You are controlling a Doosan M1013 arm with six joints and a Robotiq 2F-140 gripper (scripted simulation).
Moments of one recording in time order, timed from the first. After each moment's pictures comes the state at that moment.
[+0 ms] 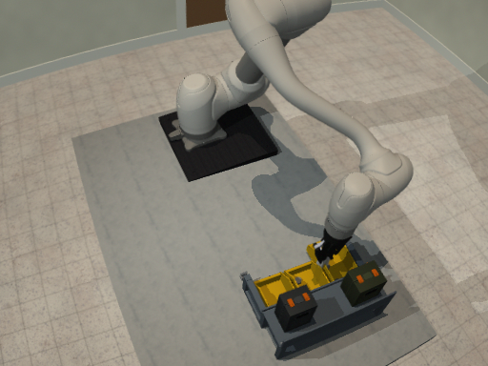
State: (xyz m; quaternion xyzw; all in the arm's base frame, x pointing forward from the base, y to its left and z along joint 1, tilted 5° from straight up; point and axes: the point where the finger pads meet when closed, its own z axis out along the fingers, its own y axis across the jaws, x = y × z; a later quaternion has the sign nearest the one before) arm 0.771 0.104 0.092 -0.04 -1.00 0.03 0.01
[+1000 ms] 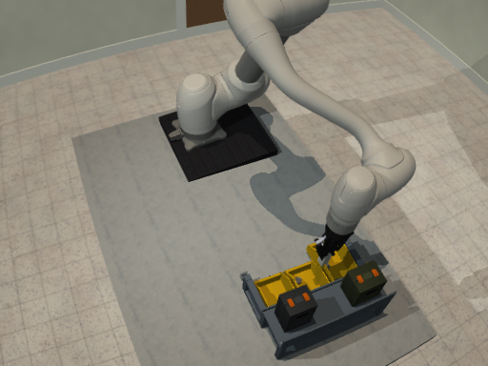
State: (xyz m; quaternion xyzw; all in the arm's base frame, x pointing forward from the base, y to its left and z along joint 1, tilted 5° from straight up) arm 0.770 0.106 0.115 -0.04 -1.00 0.03 0.01
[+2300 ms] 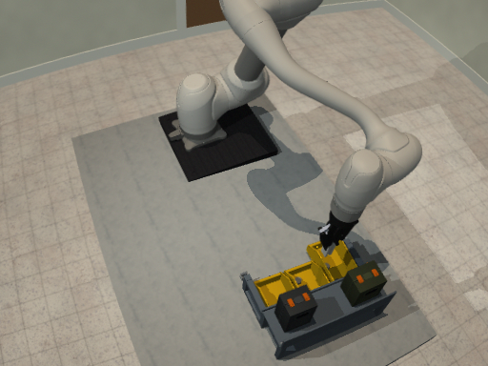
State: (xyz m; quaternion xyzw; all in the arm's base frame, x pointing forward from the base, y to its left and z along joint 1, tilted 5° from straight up) arm 0.767 0.110 0.173 -0.04 -1.00 0.03 0.01
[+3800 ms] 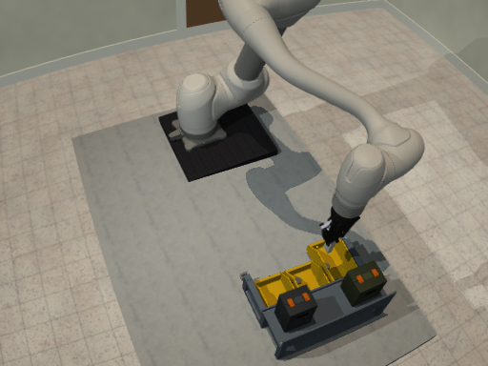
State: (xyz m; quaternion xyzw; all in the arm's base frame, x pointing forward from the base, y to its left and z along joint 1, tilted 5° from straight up) arm 0.766 0.111 0.191 -0.04 -1.00 0.03 0.01
